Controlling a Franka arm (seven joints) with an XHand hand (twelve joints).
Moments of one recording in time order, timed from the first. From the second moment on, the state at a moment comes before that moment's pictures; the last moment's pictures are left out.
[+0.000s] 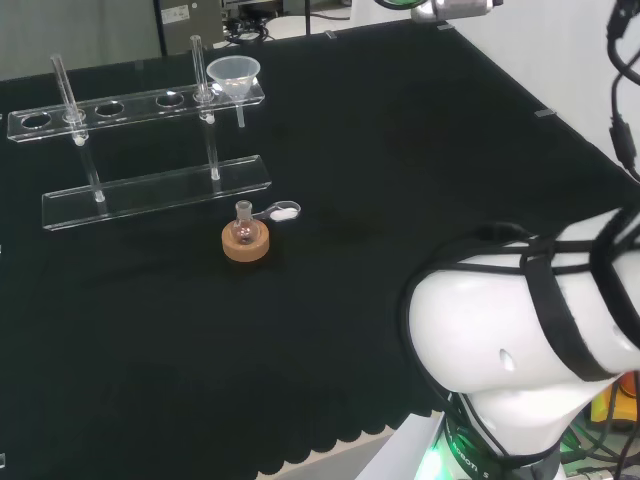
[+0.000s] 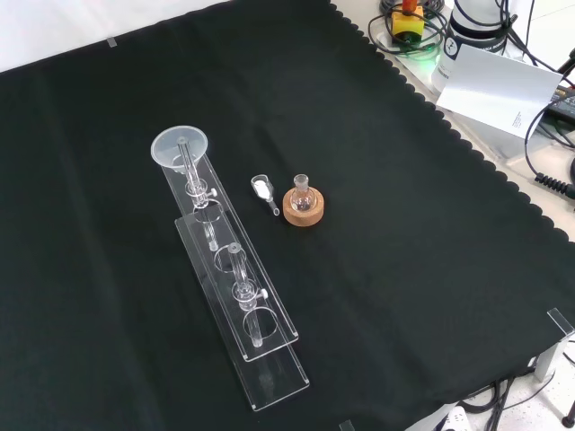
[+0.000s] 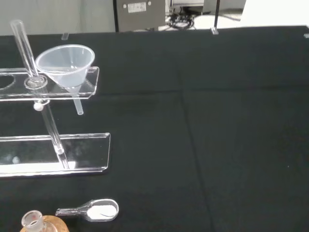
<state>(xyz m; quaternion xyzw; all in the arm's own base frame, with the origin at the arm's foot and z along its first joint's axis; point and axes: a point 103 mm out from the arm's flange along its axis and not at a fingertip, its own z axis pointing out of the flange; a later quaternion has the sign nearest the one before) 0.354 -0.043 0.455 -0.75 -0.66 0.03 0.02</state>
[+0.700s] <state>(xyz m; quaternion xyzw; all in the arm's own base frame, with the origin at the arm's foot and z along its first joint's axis) 0.486 -0.047 0.408 -0.73 -0.68 0.05 0.06</state>
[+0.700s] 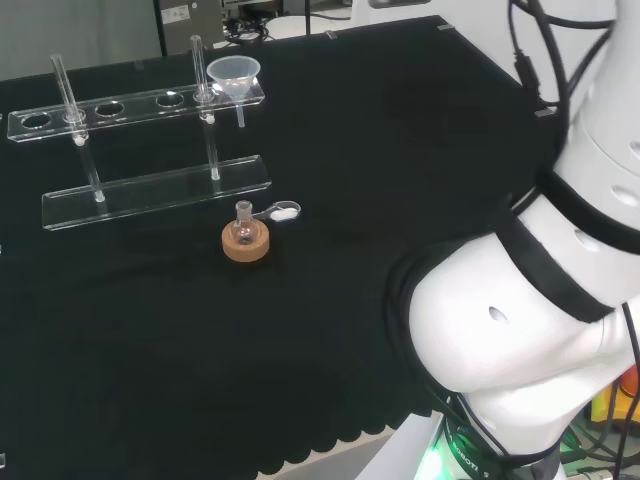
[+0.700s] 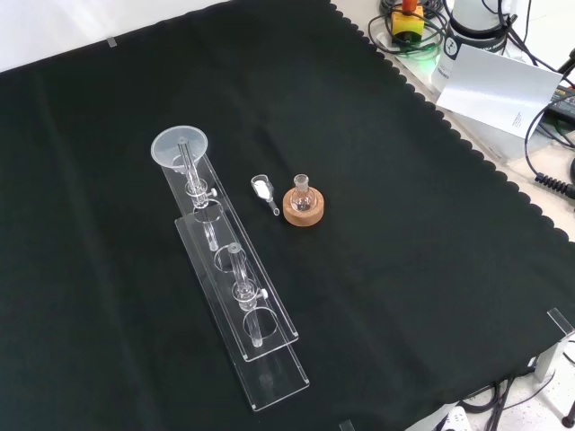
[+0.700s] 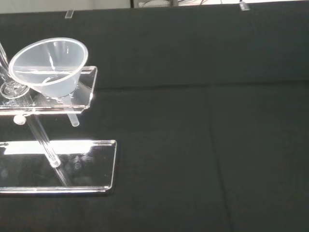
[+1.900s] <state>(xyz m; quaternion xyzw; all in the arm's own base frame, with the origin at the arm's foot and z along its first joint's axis) 0.583 0.068 0.316 -0.64 -0.74 0.16 0.10</state>
